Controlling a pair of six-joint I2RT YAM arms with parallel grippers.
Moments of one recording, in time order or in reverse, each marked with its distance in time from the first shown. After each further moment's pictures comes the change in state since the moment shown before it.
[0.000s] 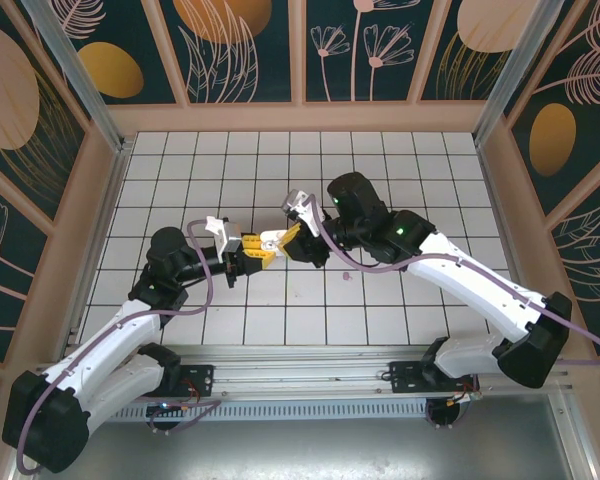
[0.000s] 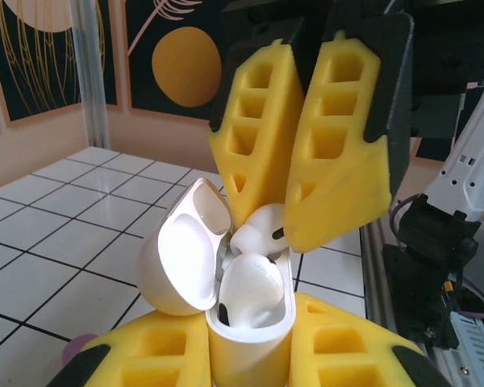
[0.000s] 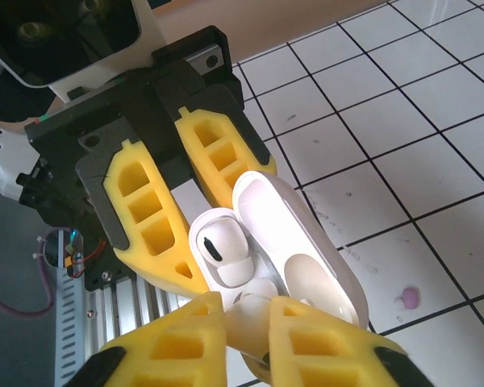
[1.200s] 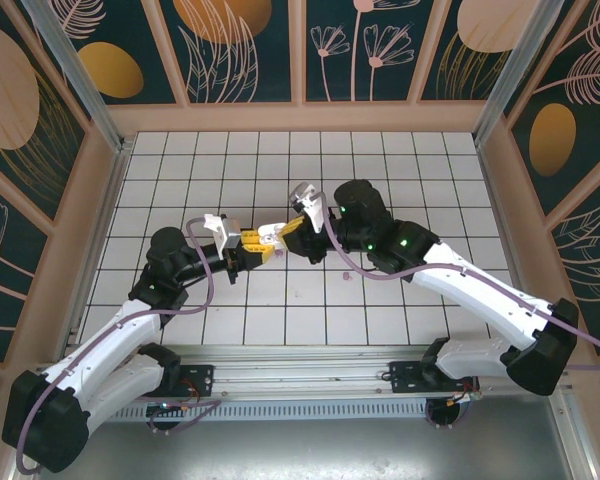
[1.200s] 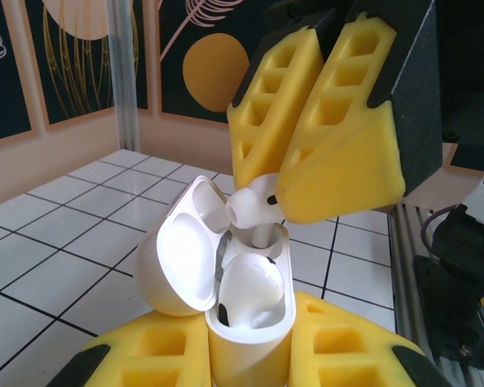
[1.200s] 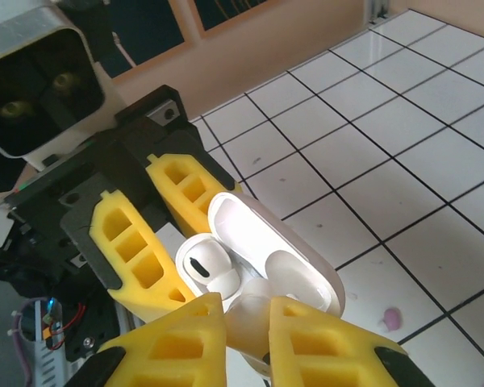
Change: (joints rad) left arm 0.000 0.002 0.000 0.013 -0.071 0.003; right arm 0.015 -0.069 -0.100 0.192 0.122 0.160
